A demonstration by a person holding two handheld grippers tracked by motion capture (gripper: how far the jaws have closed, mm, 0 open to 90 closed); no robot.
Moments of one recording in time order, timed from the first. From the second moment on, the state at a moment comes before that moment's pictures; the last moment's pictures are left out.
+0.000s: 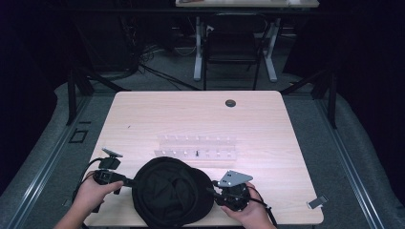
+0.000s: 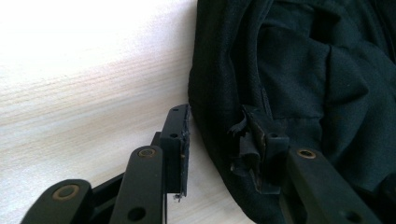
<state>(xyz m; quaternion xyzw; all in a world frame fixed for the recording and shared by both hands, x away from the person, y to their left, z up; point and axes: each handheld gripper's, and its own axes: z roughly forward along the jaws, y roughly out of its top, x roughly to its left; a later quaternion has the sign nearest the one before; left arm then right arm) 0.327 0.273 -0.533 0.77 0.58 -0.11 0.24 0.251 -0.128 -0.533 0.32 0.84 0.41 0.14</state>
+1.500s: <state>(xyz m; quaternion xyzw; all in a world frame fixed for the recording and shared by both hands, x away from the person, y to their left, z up) 0.330 0.268 -0.513 0.74 0.60 -0.17 0.25 0.249 -0.135 -0.533 0.33 0.84 0.41 0.14</state>
